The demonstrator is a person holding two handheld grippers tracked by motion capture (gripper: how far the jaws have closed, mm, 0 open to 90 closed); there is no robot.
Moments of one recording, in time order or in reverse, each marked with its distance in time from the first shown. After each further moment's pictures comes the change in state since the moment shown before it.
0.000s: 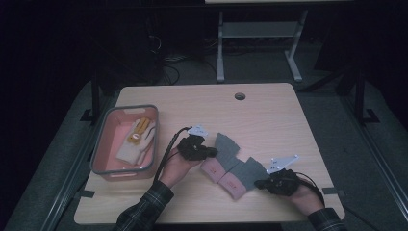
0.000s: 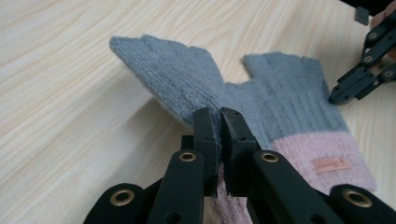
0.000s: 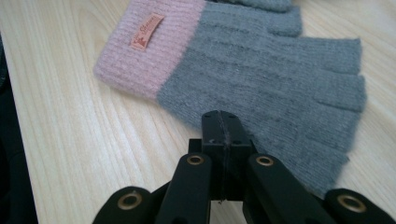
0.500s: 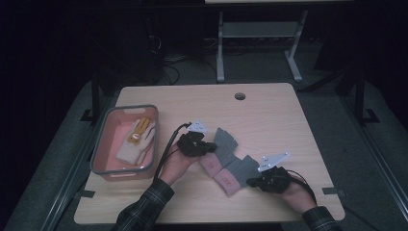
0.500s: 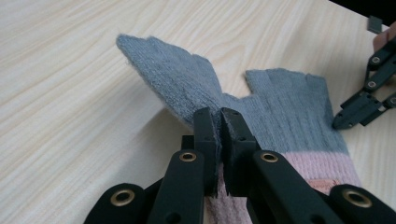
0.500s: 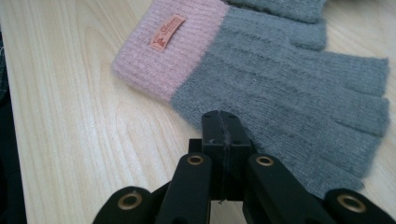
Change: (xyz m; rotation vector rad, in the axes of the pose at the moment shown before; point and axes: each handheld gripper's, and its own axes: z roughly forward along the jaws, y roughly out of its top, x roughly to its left) left arm 0.004 0.007 -0.003 -0.029 0.048 0.003; right arm 0.005 0.017 0.015 -0.005 0.024 -0.022
